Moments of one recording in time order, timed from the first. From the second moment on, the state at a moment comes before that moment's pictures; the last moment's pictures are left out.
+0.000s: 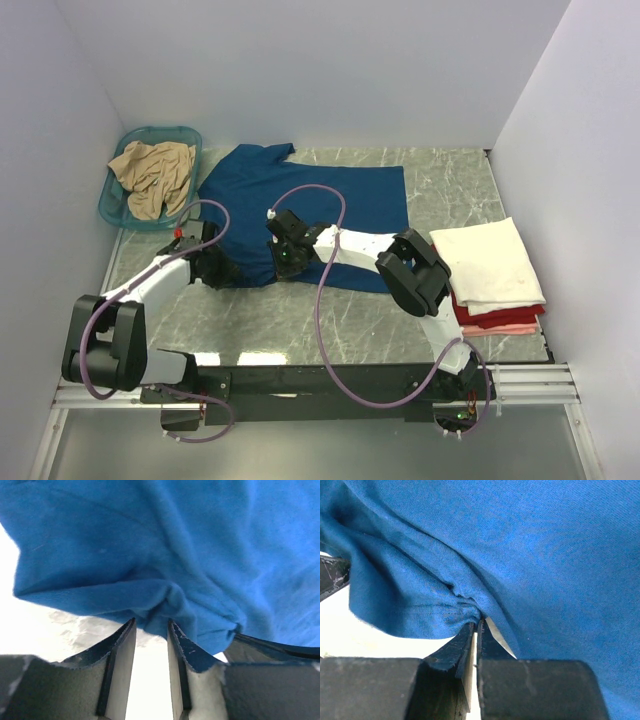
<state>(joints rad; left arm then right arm) -0.16 1.33 0.67 -0.42 0.05 -0.90 0.89 2.13 1.54 -0.41 -0.11 0.54</state>
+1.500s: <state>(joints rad) -0.19 0.86 0.65 -0.73 -0.03 -1.00 0.95 1.90 1.24 -0.29 -0.14 0.61</state>
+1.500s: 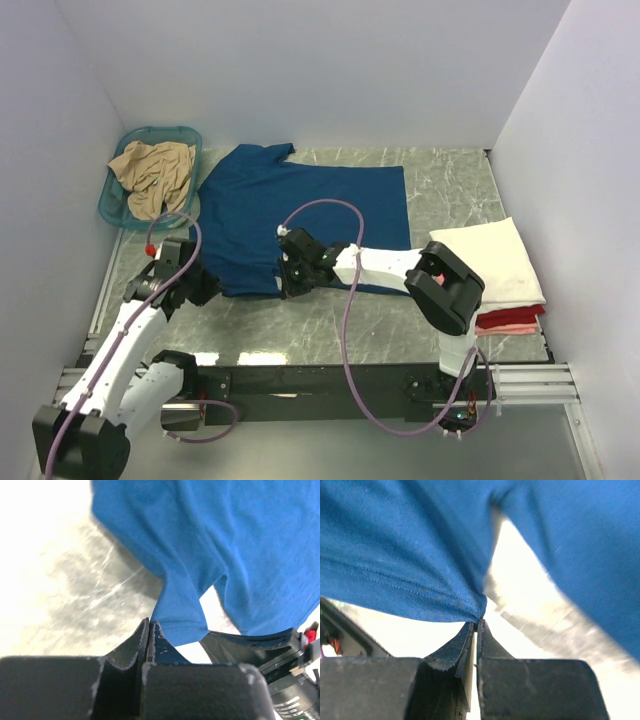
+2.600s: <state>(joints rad) -0.18 0.93 0.81 -0.80 -0.15 -1.09 0.78 1.30 0.80 -0.25 -0.05 0.72</state>
